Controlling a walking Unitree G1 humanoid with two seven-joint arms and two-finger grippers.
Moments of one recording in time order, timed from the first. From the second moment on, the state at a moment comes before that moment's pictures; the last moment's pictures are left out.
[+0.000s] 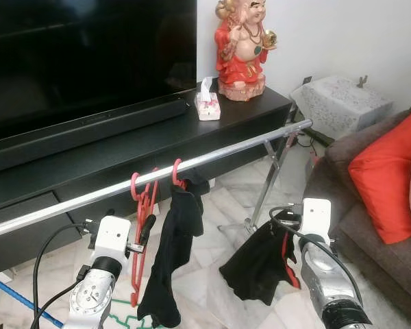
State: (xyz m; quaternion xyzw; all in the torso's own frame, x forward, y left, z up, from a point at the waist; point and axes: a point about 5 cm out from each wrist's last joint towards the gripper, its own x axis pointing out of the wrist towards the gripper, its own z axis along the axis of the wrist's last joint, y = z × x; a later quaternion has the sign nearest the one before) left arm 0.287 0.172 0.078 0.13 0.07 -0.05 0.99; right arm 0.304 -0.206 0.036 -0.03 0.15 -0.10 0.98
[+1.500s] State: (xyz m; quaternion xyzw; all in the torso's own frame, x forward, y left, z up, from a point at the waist) left arm 0.314 0.167 0.083 0.17 0.11 -0.05 0.98; right arm 0.304 -0.194 0.034 -0.02 0.16 -0.10 0.98
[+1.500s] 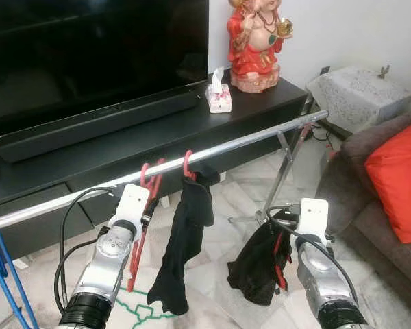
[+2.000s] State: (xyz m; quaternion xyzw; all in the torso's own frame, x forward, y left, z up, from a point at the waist) left arm 0.307 0.167 0.092 0.17 0.08 -0.06 0.98; right arm 0.304 -0.194 0.034 -0.02 0.16 -0.09 0.98
